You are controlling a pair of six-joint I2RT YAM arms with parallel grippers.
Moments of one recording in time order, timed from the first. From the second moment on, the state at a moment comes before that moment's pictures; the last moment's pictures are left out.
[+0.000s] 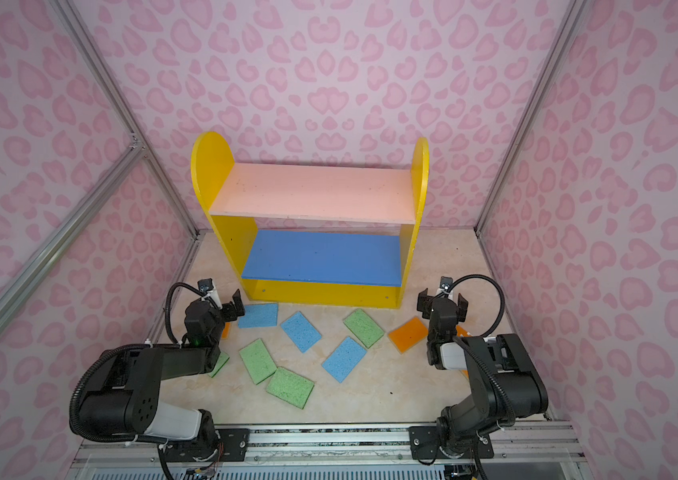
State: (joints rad) left arm 0.01 1.47 0.33 0.86 -0.13 -0.06; right arm 0.06 1.54 0.34 0.89 0.38 0.03
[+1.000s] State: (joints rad) left arm 0.00 1.21 0.49 0.48 -0.18 -0.13; right arm 0.04 1.24 0.44 0.58 0.25 0.10
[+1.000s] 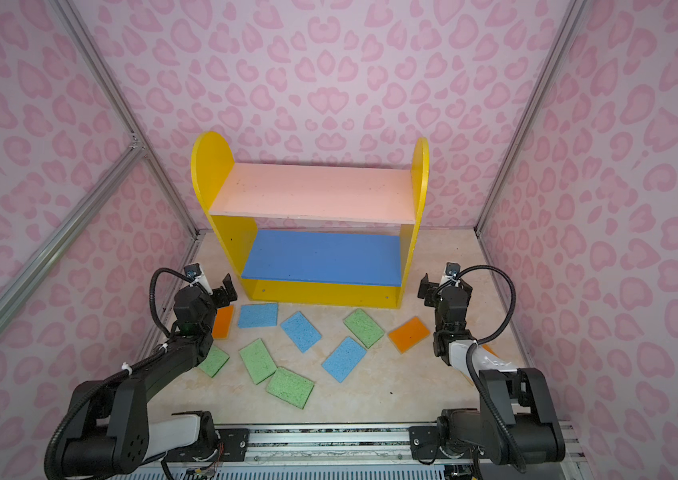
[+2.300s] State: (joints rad) left arm -0.43 0.53 0.24 -0.63 -0.20 -0.87; right arm 0.73 1.21 0.67 -0.17 -0.03 0.57
